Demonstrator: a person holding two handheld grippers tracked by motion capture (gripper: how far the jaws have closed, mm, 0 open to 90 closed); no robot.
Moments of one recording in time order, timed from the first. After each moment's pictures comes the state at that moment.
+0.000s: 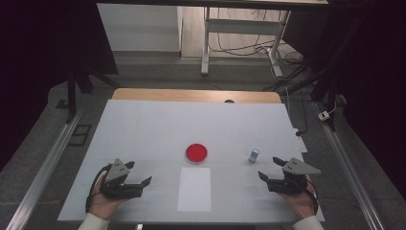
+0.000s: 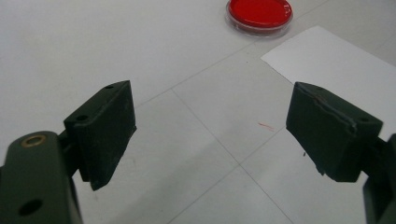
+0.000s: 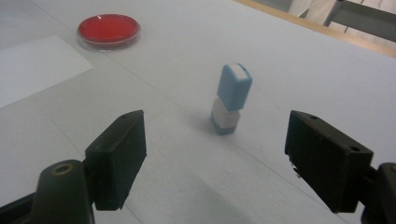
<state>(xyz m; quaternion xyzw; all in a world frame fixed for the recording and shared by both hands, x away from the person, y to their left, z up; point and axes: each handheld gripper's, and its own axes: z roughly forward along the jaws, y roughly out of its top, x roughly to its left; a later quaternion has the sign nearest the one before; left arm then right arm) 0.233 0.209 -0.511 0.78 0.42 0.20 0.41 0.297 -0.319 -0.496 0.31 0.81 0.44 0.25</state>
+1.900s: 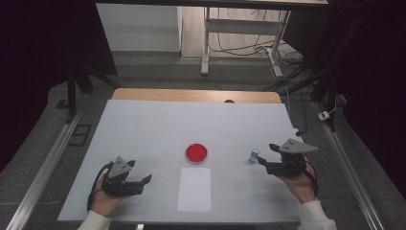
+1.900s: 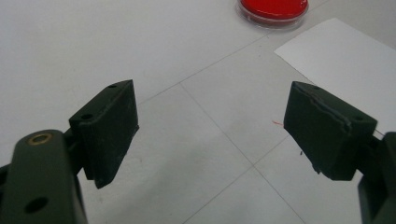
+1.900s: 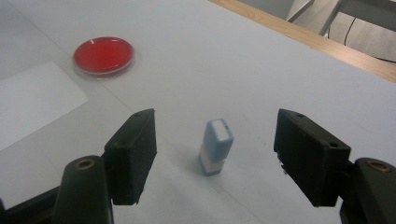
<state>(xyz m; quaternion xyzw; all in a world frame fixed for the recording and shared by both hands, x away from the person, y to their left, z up) 0.241 0.210 -0.517 0.79 0.43 0.19 0.40 0.331 -0.301 -0.449 0.31 0.82 0.41 0.23</state>
